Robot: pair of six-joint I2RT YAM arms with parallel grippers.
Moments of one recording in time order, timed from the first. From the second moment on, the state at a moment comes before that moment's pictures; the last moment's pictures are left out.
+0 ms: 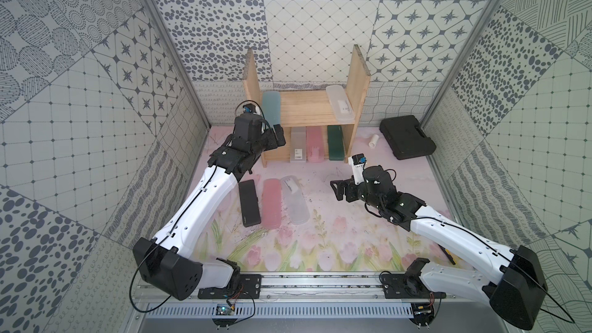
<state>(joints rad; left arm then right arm) -0.33 1.41 1.49 -0.58 -0.16 -0.43 0.72 1.14 0.80 -0.22 0.11 0.35</state>
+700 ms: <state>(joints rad) -0.33 1.64 1.70 -0.67 -0.25 -0.32 0.69 1.14 0.77 -0.21 0.12 0.33</state>
